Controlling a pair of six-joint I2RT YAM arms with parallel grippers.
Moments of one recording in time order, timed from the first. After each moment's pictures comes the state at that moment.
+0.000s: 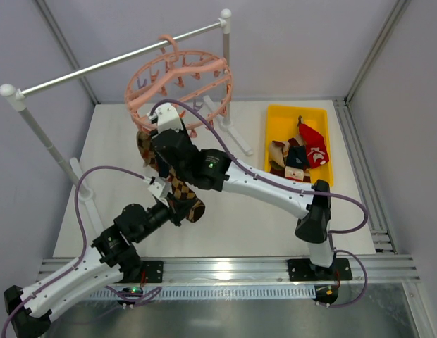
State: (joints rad) left arm -0.88 0.43 0.33 0.00 -0.06 -0.34; right arm 1.20 1.94 2.03 -0.45 0.75 0.17
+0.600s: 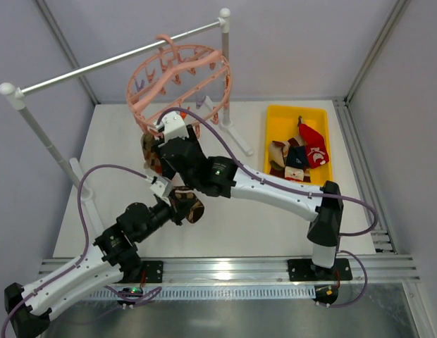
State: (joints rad) left arm -0.88 0.46 0.33 0.00 -0.08 -0.34; right arm 1.20 1.87 1.87 -0.36 0.73 0.16
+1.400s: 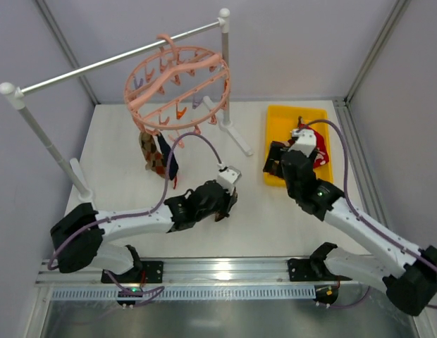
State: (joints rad) left arm -1.07 1.25 0.63 0.12 -0.22 -0.33; right arm 0.72 1.10 0.86 -0.24 0.64 0.41
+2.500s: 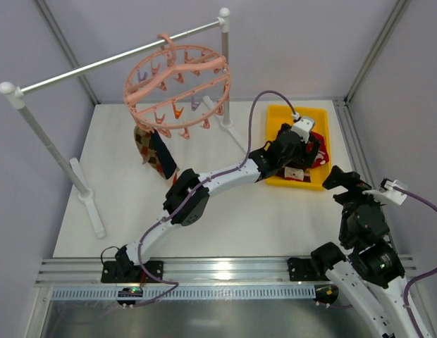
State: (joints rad) left arm -1.03 2.46 2.19 0.05 -0.19 -0.23; right arm 0.46 0.20 0.66 -0.48 0.83 0.46
